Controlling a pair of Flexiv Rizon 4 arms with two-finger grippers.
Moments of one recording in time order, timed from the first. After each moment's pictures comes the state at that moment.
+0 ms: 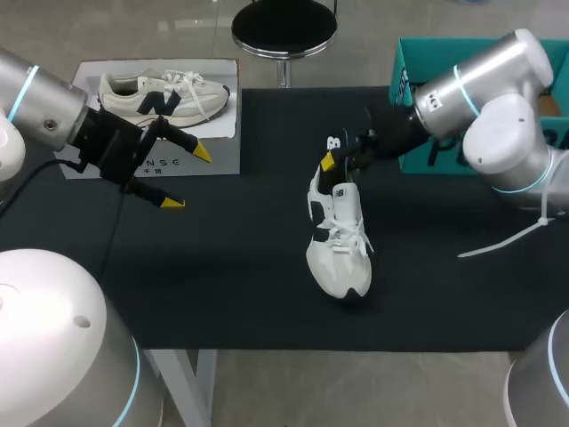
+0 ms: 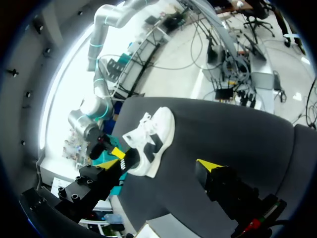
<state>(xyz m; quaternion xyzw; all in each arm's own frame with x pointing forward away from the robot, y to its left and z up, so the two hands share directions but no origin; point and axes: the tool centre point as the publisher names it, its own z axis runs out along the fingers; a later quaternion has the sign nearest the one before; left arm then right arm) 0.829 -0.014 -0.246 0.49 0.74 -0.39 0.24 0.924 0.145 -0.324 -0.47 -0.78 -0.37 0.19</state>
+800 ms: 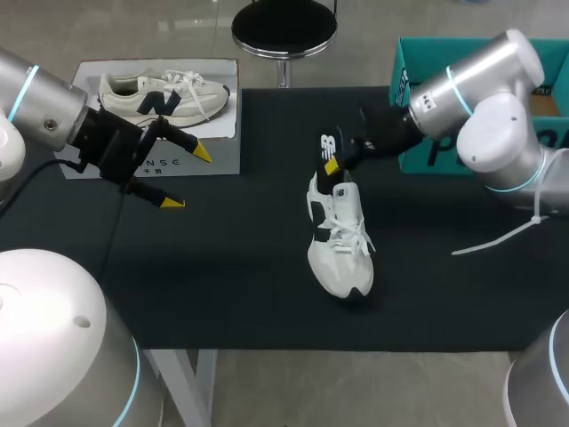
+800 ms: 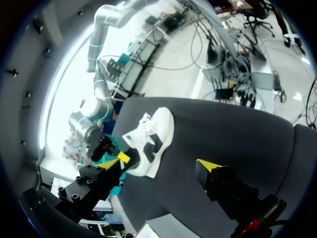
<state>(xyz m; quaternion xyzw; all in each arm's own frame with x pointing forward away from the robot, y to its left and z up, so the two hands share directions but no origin) 0.829 -0.014 -0.246 0.49 0.74 -0.39 0.24 0.924 0.152 -0.331 -0.47 -0.78 -0.37 0.20</state>
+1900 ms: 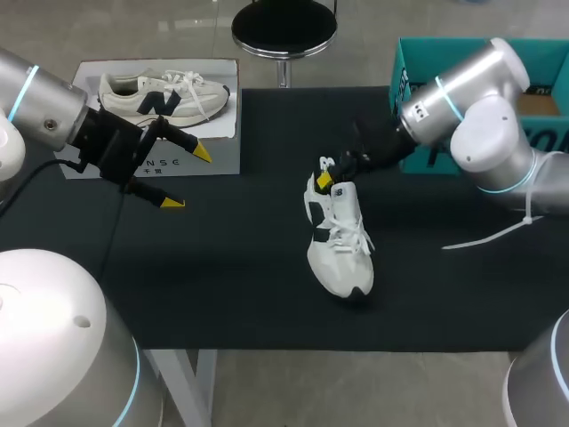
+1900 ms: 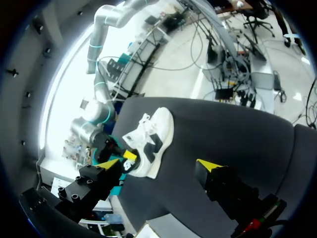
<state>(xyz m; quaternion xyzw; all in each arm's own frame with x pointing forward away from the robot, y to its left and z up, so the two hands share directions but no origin) 0.829 -0.014 -0.246 0.49 0.74 -0.39 0.24 0.913 0.159 -0.350 -0.44 -0.79 -0.35 0.23</state>
